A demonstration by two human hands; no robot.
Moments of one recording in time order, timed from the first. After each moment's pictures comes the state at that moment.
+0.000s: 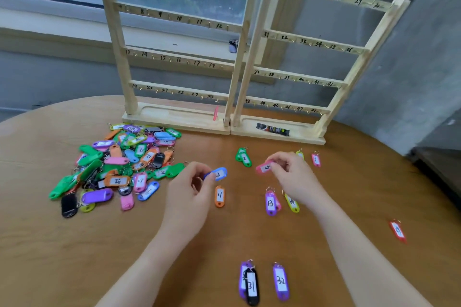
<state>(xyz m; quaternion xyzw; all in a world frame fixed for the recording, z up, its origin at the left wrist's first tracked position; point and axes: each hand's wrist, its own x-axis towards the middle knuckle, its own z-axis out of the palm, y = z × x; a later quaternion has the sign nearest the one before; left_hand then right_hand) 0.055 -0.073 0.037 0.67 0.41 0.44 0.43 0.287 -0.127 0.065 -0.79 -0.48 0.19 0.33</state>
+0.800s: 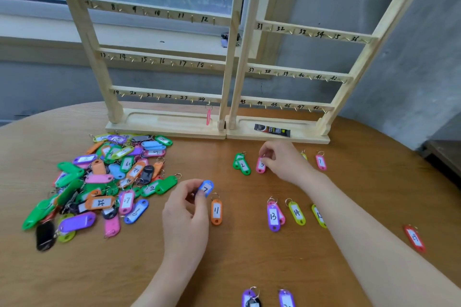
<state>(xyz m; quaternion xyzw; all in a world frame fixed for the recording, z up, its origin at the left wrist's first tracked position) 0.079 -0.070 0.011 0.61 0.49 0.46 0.42 0.338 -0.054 0.043 -0.80 -0.56 0.14 0.17</state>
